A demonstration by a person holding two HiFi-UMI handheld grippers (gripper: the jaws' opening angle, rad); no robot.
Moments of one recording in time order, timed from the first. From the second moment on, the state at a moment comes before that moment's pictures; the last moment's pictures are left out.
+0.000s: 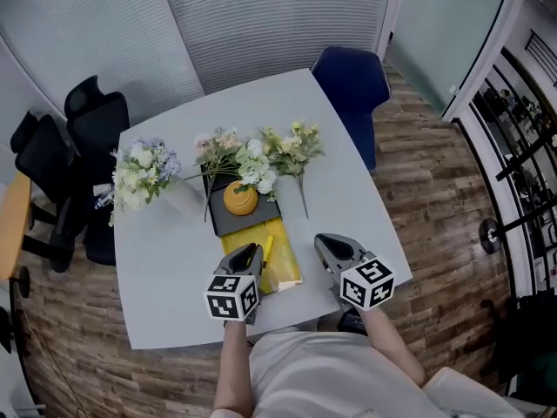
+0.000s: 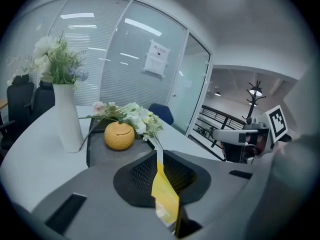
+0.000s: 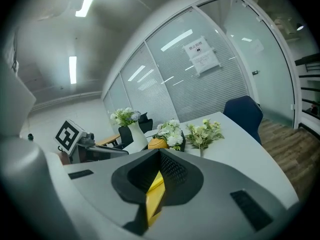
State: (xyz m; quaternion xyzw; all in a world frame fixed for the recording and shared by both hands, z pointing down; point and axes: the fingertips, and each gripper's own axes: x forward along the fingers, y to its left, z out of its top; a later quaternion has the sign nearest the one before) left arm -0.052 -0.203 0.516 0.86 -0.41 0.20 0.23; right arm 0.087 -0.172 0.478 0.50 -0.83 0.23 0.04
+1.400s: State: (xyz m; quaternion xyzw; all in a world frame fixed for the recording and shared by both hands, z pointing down) left arm -0.063 -0.203 0.498 0.87 -0.41 0.15 0.23; right arm 0.075 -0.169 0.468 0.50 -0.84 0.21 0.05
